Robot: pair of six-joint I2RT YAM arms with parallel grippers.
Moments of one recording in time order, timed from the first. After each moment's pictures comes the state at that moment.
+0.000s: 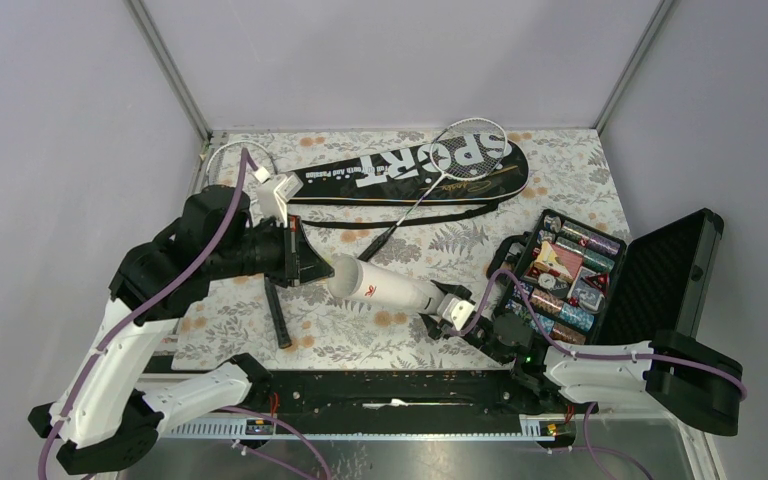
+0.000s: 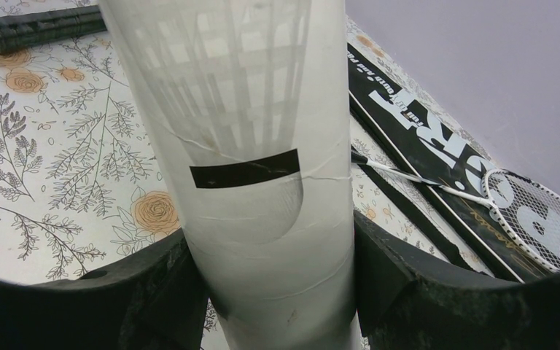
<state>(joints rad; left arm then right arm) -0.68 0.95 1.52 -1.16 0.32 -0.55 1.12 0.98 0.04 0.94 0.20 -0.40</state>
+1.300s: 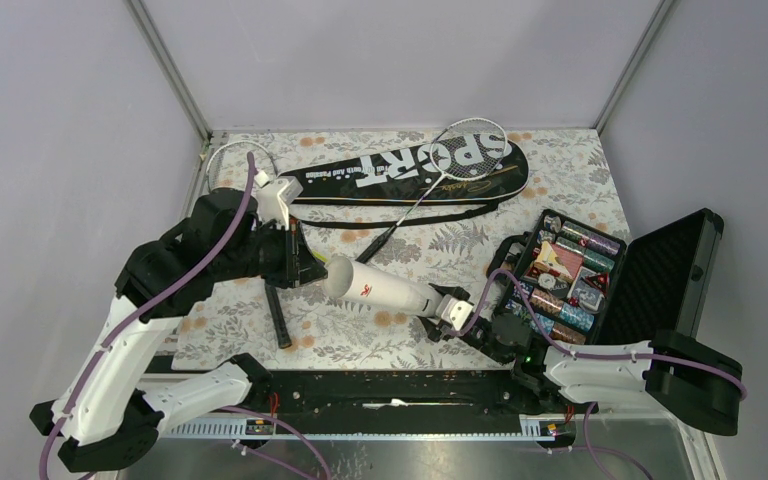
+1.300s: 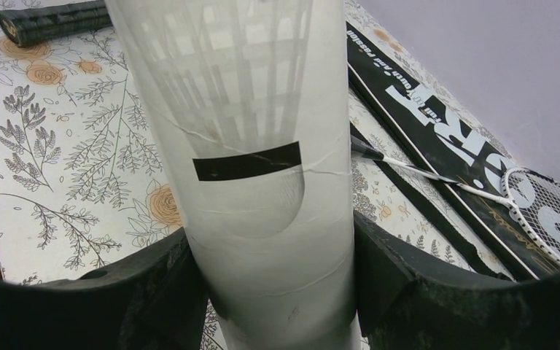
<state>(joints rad) -0.68 0.96 1.50 -1.21 0.23 -0.52 1.12 0.98 0.04 0.92 0.17 -0.37</state>
